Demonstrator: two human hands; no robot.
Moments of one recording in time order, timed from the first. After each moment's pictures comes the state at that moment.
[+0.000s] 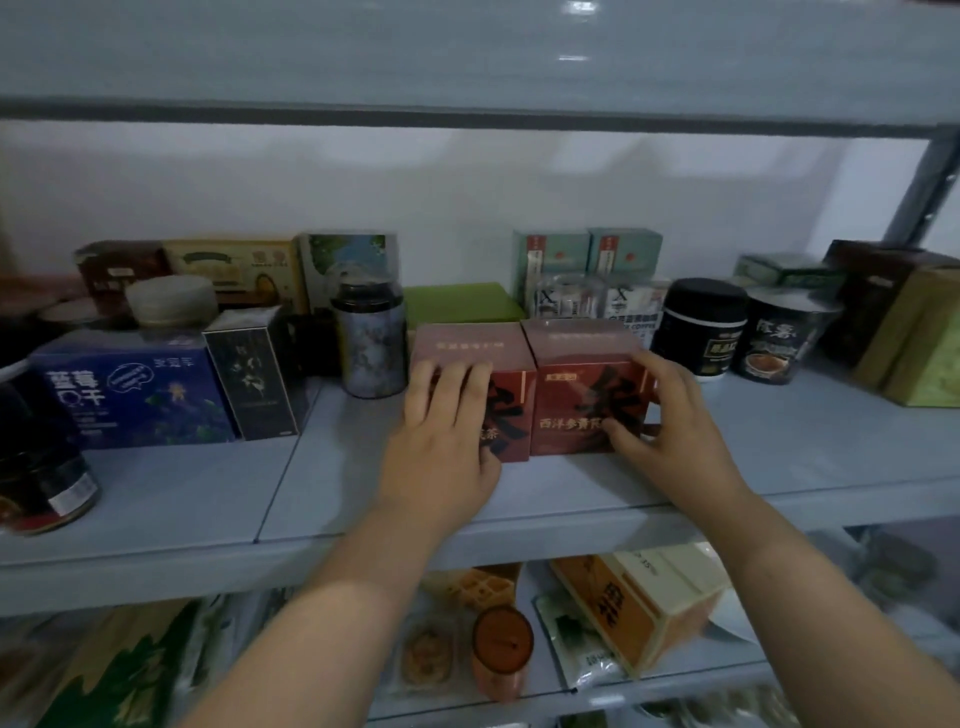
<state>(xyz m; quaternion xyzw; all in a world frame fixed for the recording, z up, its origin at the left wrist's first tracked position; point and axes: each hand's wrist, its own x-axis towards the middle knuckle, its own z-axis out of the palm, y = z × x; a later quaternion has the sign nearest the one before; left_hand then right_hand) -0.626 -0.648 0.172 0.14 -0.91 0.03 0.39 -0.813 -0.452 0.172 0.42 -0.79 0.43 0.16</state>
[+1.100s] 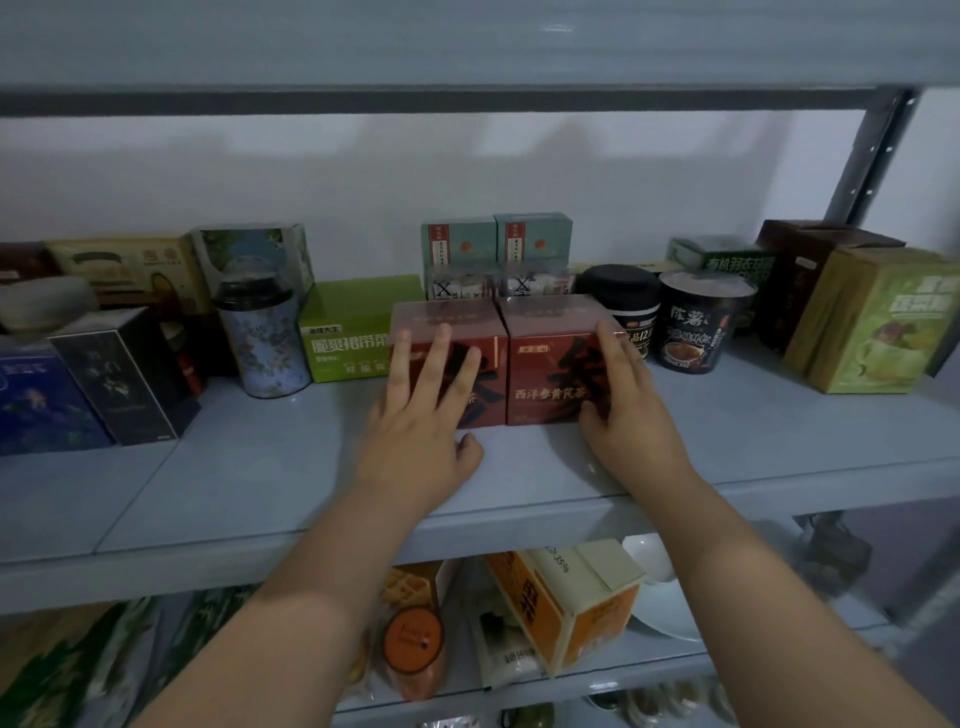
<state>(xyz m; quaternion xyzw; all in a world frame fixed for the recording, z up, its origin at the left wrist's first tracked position) -0.717 -0.578 0.175 0.20 -0.95 0.04 0.24 -0.888 -0.399 0.168 0.40 -0.82 0.39 0.16</state>
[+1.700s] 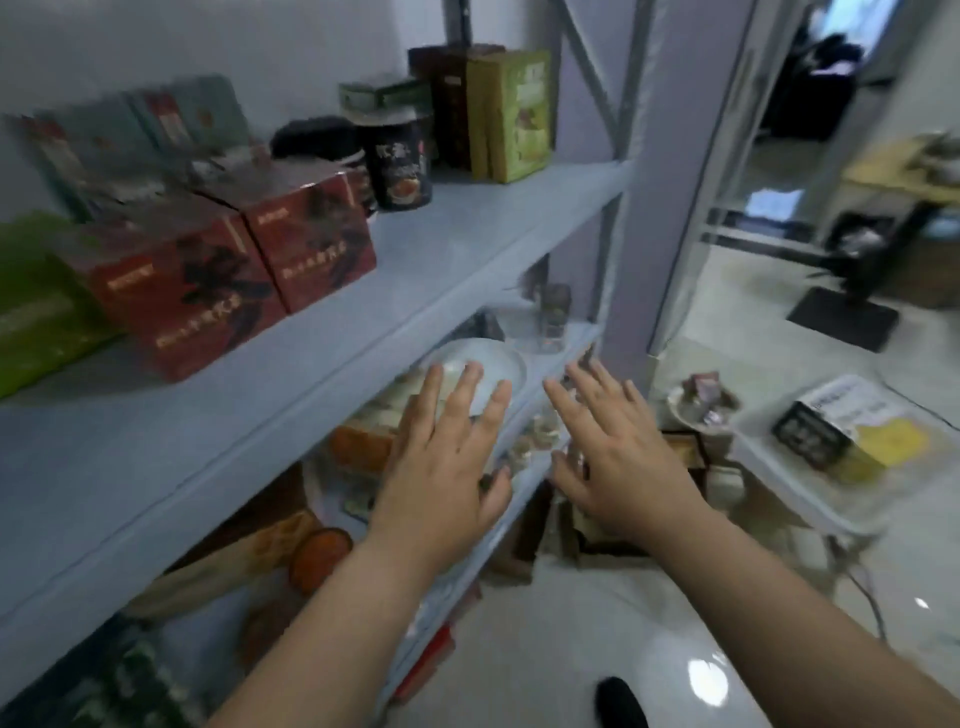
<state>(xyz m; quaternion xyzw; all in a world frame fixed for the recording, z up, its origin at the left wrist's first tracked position) -0.648 -0.469 0.082 -0.26 -0.94 -0.07 0.22 -0.644 -0.251 0.064 0.17 -0.95 0.11 0.24</state>
